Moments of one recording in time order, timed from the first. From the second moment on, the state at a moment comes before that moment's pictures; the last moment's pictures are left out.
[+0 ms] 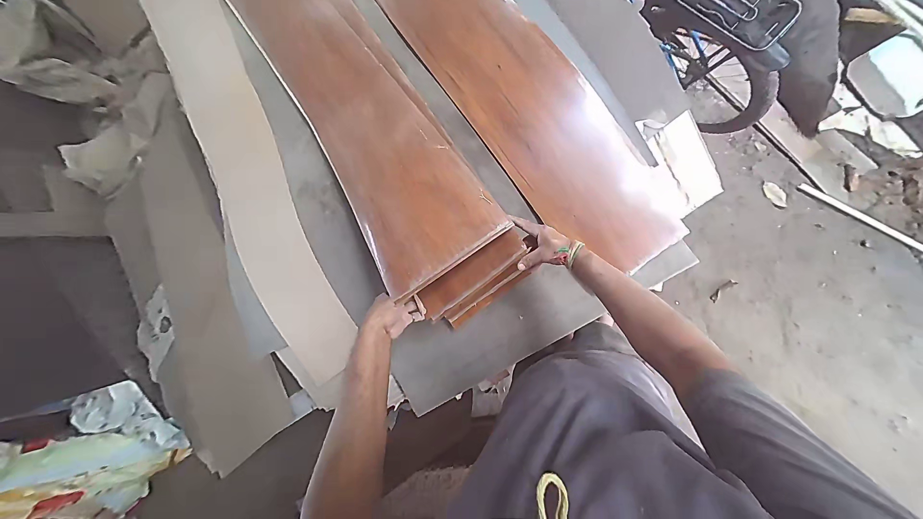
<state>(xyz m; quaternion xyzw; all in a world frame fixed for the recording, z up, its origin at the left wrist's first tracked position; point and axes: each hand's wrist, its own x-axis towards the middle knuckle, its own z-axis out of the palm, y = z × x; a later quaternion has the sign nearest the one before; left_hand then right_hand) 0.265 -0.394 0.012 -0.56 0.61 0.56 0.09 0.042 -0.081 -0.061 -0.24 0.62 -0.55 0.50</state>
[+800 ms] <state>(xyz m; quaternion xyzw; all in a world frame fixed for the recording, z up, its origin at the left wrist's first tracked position) 0.263 -0.390 0.021 -0.54 0.56 0.62 0.08 0.023 -0.084 -0.037 -0.29 0.66 -0.51 0.47</state>
